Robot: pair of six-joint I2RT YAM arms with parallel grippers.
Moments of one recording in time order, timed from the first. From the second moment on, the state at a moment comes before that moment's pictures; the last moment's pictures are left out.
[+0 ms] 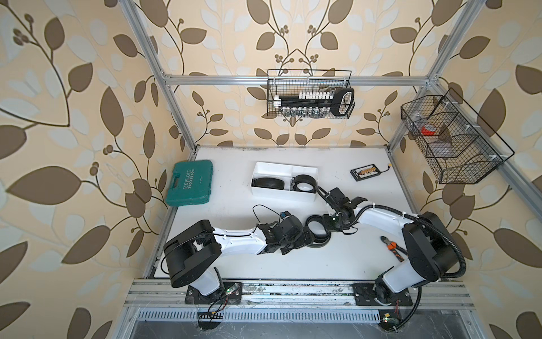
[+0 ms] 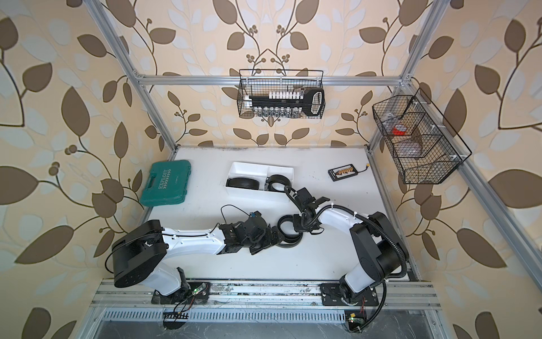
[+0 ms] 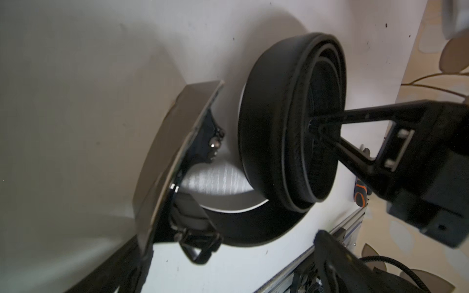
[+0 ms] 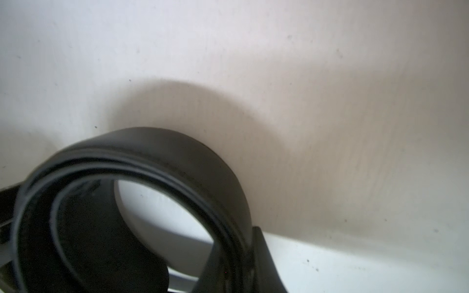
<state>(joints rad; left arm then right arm) -1.01 1.56 0.73 -0.03 0.10 -1.29 0.49 1.58 0.85 -0.61 -0.07 0.45</state>
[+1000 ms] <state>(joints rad) -0.96 1.78 0.98 -0.14 0.07 -1.16 0.55 1.56 0.83 -0.61 0.05 0.44</state>
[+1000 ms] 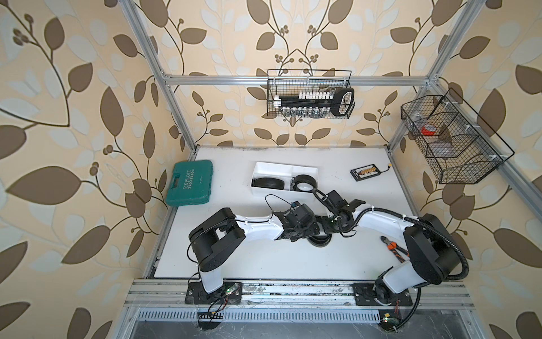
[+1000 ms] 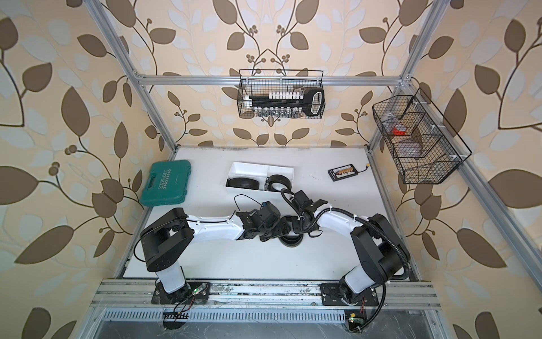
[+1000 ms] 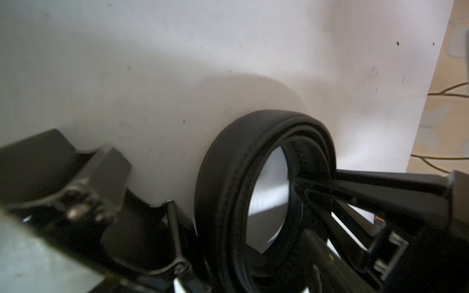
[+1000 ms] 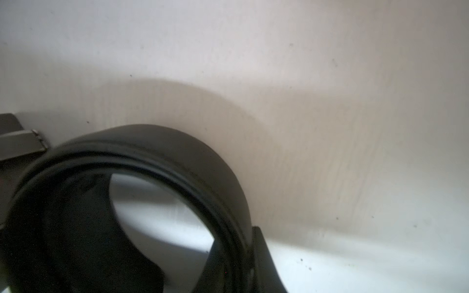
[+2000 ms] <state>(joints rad) -0.96 1.82 1.02 -0.20 0.08 -1.06 0.56 1.54 0.86 -0.68 0.09 0.42</state>
